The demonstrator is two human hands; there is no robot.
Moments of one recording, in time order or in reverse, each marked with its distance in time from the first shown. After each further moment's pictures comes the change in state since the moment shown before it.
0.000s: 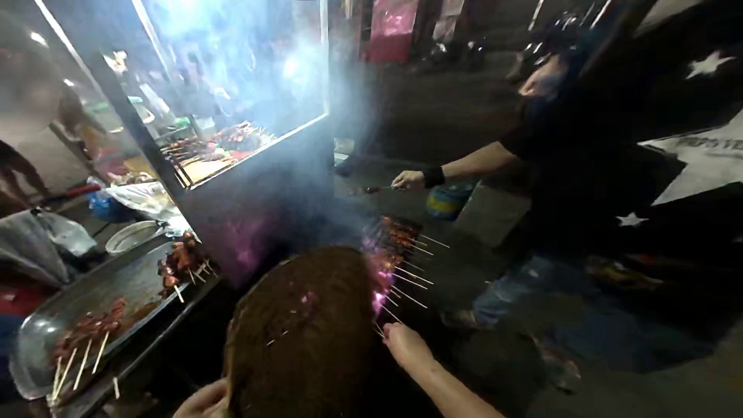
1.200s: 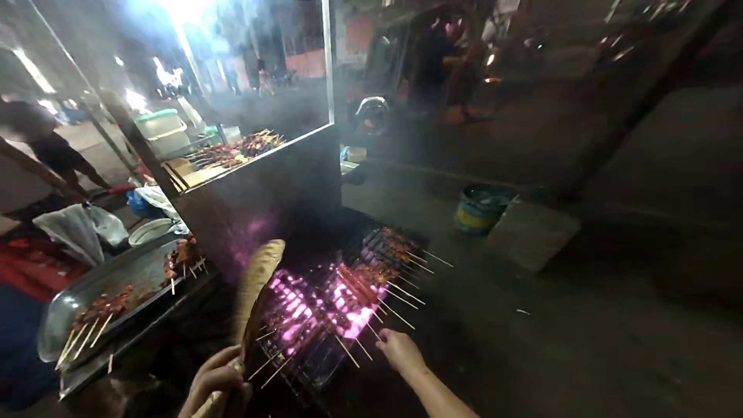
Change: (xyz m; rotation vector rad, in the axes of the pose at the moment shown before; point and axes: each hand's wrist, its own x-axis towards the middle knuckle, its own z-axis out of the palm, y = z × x) left_hand -0.003 -0.054 0.095 0.220 0.196 0.040; right_hand 0.064 0.065 -0.013 0.135 -0.039 -0.055
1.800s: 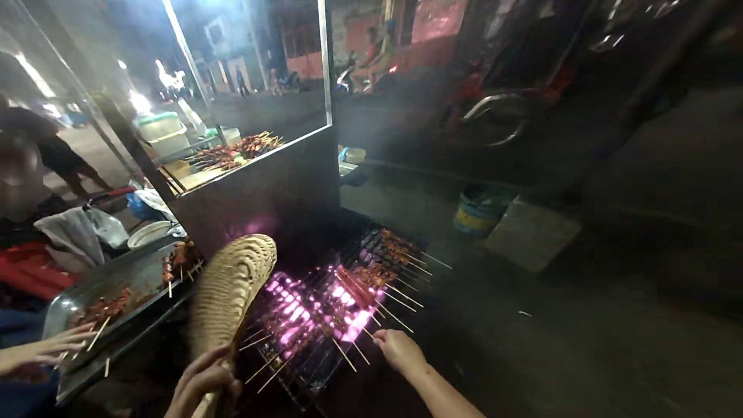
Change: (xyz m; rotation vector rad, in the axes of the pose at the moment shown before) left_hand 0.006 0.006 -0.001 0.134 -0.004 0.058; right_hand 0.003 0.002 -0.013 -0.076 -0.024 -0.087
